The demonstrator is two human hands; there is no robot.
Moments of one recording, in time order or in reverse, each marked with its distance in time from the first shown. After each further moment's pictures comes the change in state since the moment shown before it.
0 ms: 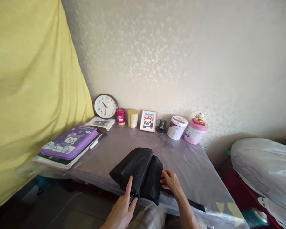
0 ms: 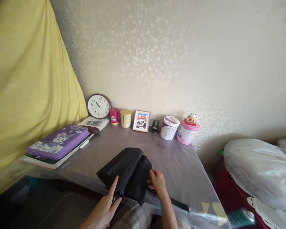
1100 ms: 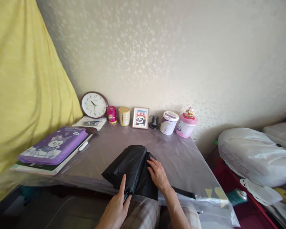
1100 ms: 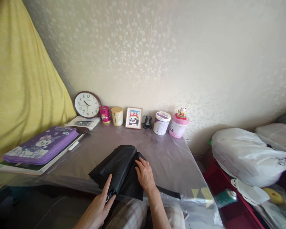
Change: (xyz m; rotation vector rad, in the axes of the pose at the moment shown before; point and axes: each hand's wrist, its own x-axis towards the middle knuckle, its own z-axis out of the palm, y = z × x) left_hand 0.004 -0.005 0.003 0.095 -0.029 -0.016; right_hand 0.003 0.010 0.016 -0.729 0.124 -0.845
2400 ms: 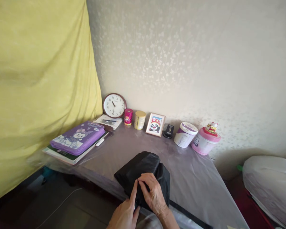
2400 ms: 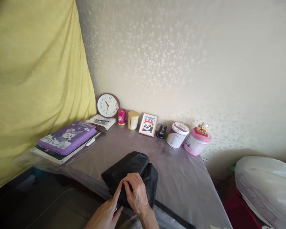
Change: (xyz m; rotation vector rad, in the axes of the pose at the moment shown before) left_hand 0.004 0.001 0.000 0.109 -0.014 0.009; right_hand 0.010 -0.081 0.013 0.344 -0.037 -0.367
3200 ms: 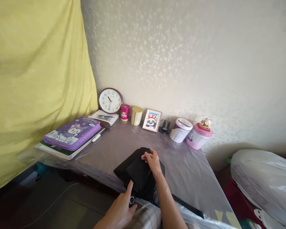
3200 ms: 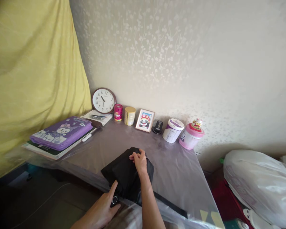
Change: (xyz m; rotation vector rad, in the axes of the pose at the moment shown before) left_hand -0.007 0.003 -0.006 -0.152 -0.111 -0.125; right_hand 0.063 0.036 -0.001 0.510 0.253 0.848
